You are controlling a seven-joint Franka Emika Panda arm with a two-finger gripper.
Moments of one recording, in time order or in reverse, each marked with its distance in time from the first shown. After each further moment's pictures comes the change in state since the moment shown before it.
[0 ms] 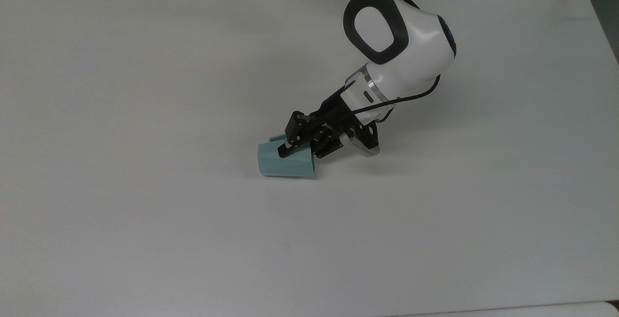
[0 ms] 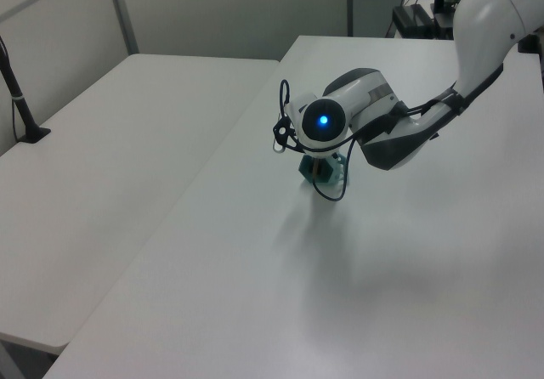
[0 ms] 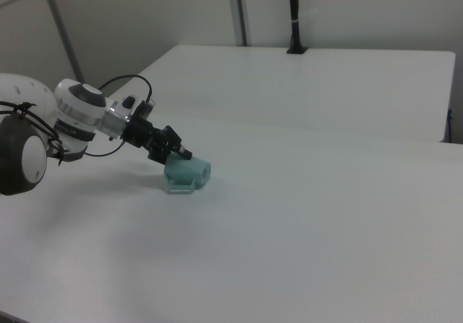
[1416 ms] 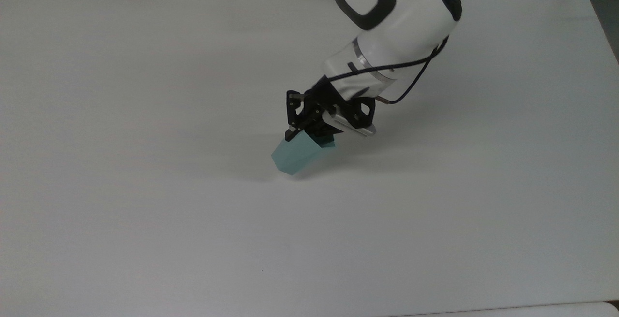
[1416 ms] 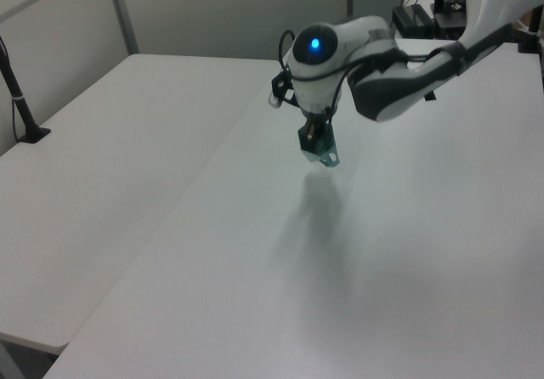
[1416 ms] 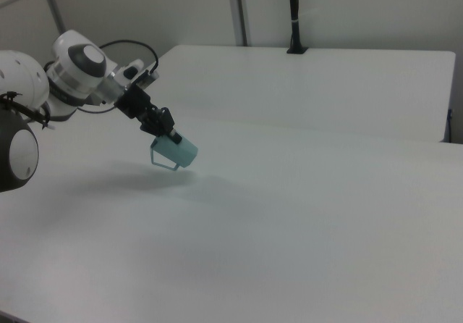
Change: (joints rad) arm -0.038 -0.103 -0.007 0.076 0.285 -0.033 -0.032
